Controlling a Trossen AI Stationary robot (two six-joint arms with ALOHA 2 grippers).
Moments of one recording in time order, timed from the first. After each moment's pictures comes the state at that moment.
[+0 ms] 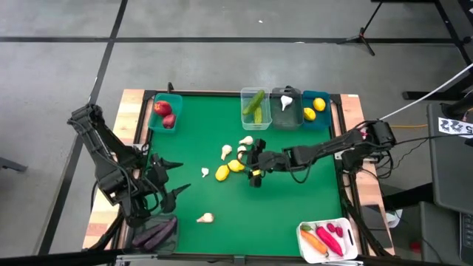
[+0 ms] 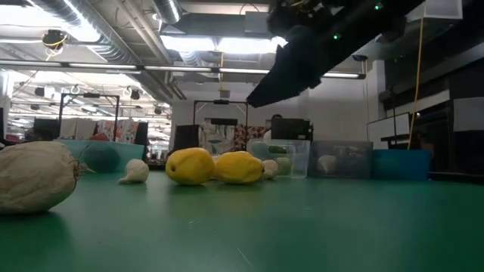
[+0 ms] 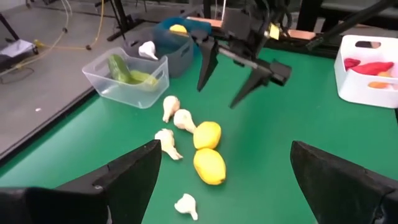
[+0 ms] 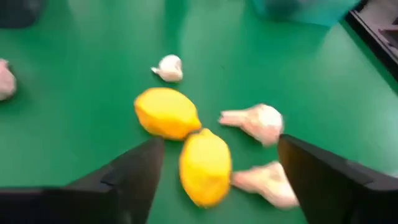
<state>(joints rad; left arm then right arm) -0.92 1.29 1.16 -1.09 -1.11 -1.16 0.18 1.66 0.95 0.10 0.31 0.05</state>
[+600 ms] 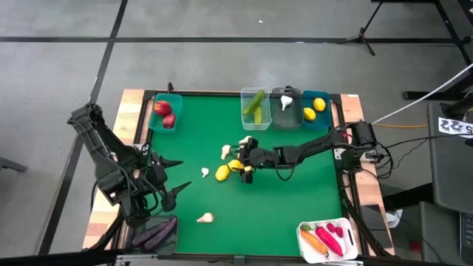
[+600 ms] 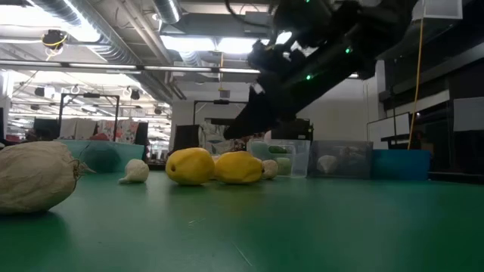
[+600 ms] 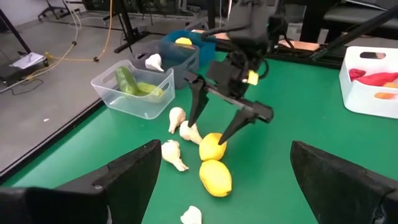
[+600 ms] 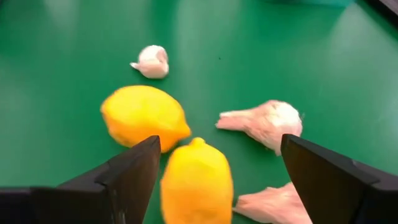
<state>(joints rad) -0.92 1.28 1.16 -1.09 -1.16 -1.15 0.10 1.84 0.96 0.31 0.25 0.06</state>
